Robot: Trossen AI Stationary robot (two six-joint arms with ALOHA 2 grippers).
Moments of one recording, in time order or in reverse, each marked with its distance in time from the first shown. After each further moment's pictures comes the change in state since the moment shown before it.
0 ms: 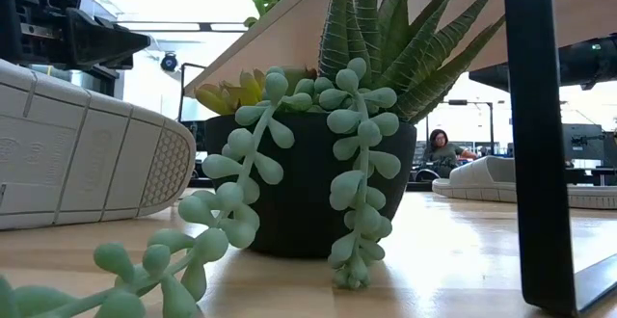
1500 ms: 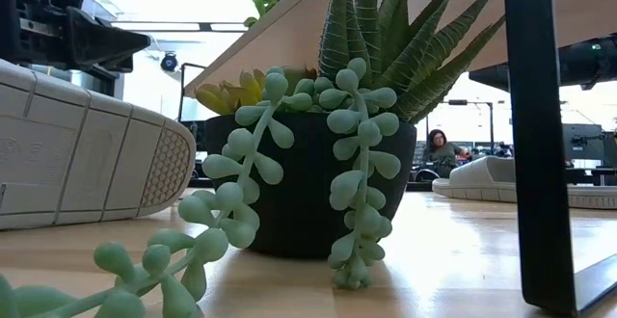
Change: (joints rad) left arm 0.000 0.000 0.000 0.000 0.000 -0.071; right arm 0.000 0.000 0.000 0.000 0.000 0.000
